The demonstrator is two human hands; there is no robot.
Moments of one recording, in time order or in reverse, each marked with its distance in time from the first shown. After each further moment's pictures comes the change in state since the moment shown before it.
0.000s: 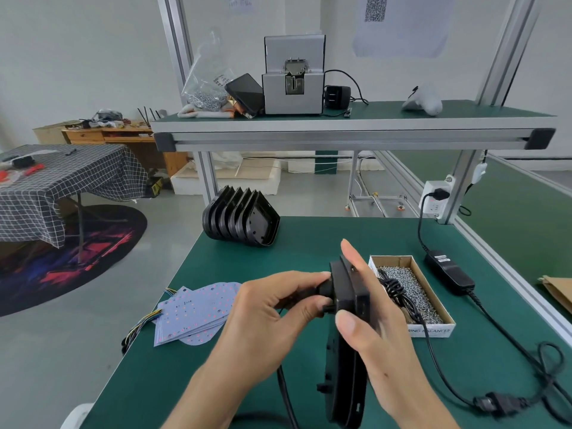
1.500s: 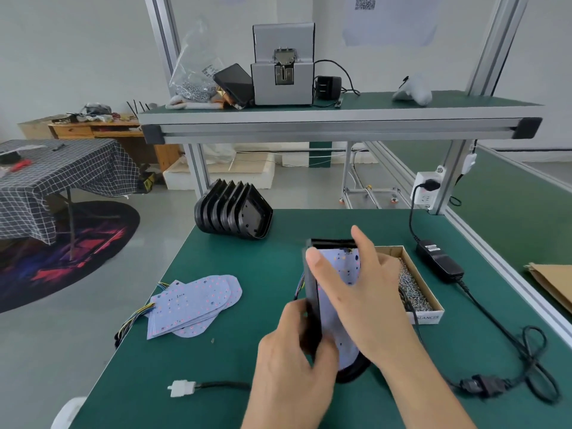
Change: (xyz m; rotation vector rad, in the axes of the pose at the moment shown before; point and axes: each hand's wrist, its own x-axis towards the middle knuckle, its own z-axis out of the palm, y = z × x) left_hand -0.055 0.003 0.060 0.125 0.118 -0.318; right_hand 0.031 -0.007 0.001 -0.412 0.231 0.345
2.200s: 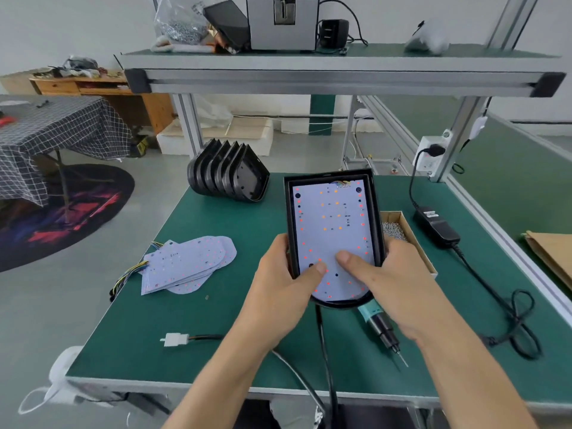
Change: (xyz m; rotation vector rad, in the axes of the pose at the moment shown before) left_hand 0.041 -0.016 -0.001 -0.258 -0.107 -0.228; right_hand 0.006 0.059 -0.034 0.292 -0.209 -0.031
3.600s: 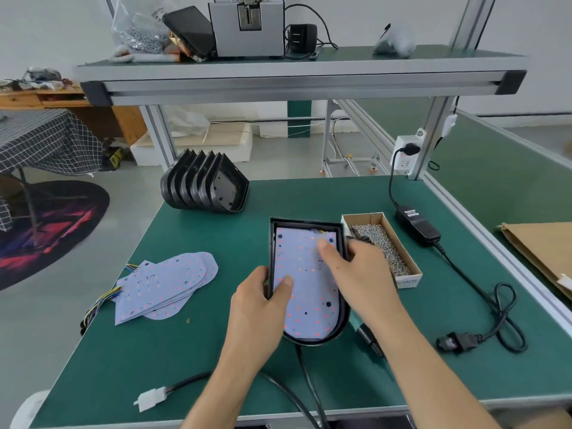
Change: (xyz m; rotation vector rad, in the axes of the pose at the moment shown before) left_hand 0.011 -0.037 0.000 0.176 0.139 -0.070; right_hand 0.034 0.018 0.017 -0.395 0.301 0.059
